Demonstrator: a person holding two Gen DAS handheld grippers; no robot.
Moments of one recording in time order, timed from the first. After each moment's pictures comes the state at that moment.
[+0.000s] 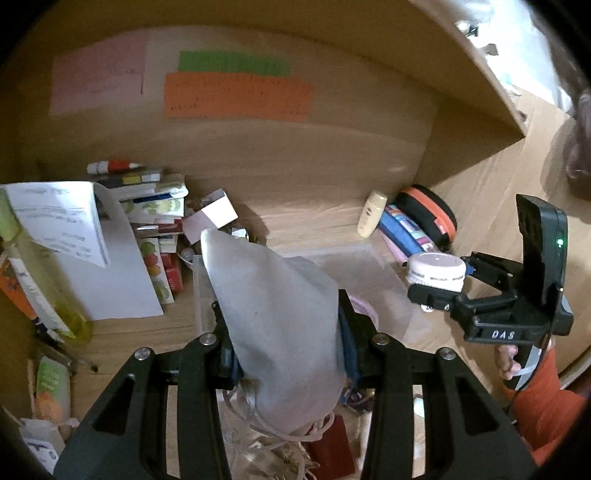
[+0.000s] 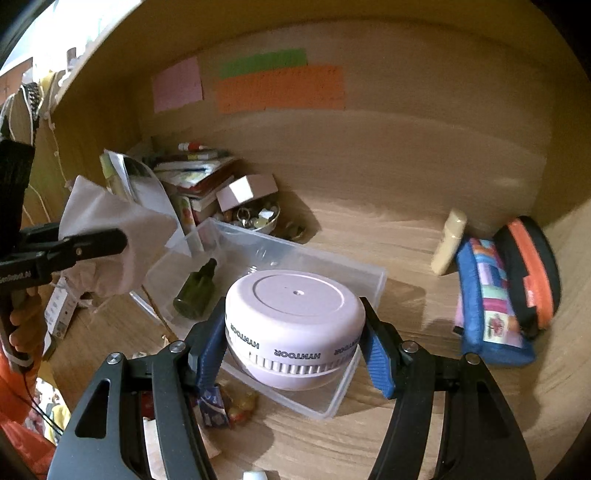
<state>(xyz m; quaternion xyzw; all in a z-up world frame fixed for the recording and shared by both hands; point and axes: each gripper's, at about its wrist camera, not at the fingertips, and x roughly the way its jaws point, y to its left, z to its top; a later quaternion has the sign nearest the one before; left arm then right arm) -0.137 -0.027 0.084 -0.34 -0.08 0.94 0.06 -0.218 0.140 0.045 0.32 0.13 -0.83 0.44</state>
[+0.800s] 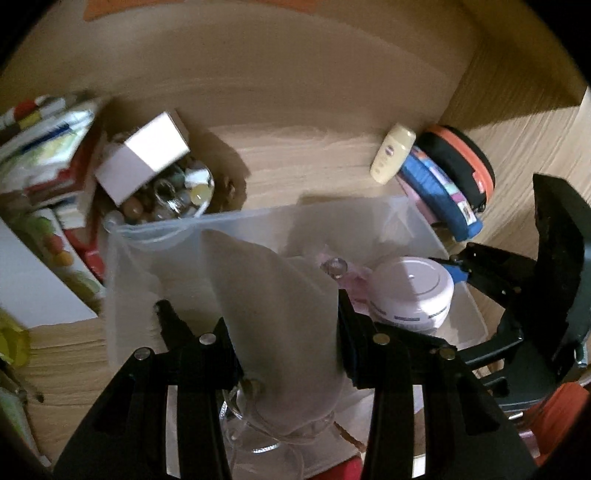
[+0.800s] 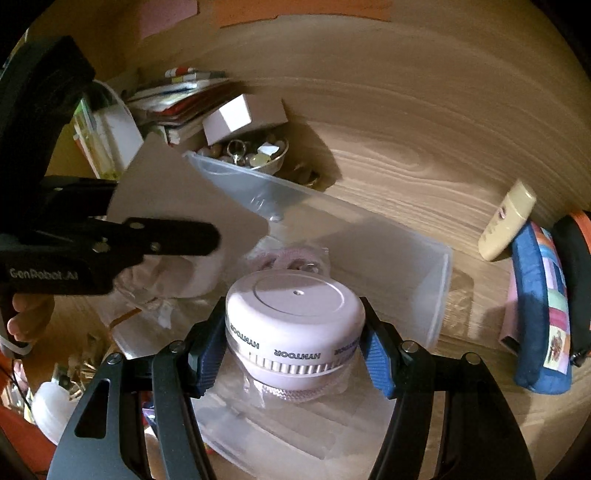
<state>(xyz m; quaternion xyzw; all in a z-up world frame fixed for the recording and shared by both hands) -0.235 -0.013 0.002 -0.45 -0.08 0.88 0.09 -0.250 0.082 -0.023 0.38 0.21 -0.78 0.45</state>
